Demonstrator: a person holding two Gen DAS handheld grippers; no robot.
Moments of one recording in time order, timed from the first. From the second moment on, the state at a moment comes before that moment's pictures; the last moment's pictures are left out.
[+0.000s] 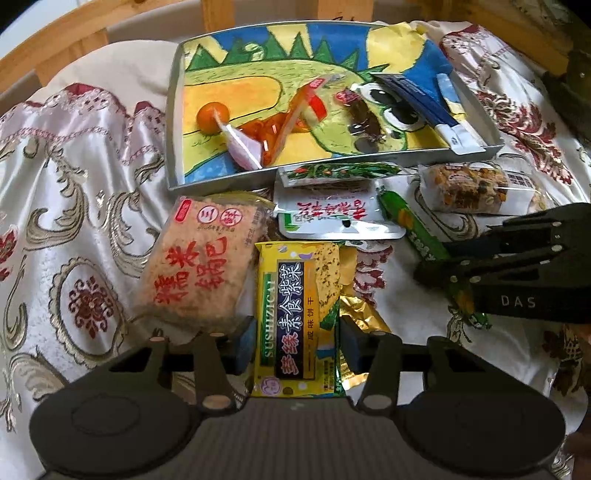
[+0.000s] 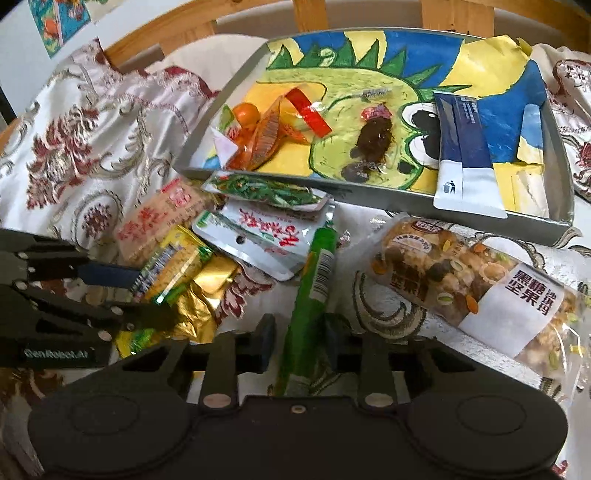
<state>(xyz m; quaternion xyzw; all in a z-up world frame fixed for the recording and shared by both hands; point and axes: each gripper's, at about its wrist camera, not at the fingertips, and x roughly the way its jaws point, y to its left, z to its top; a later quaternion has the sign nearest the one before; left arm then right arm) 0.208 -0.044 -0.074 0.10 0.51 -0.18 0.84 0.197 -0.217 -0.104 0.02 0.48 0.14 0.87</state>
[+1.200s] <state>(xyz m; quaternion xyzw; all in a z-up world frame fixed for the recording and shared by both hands) 0.196 -0.031 -0.017 0.00 0.42 -0.18 0.89 0.152 -0.251 -0.044 0.11 0.38 0.12 0.91</state>
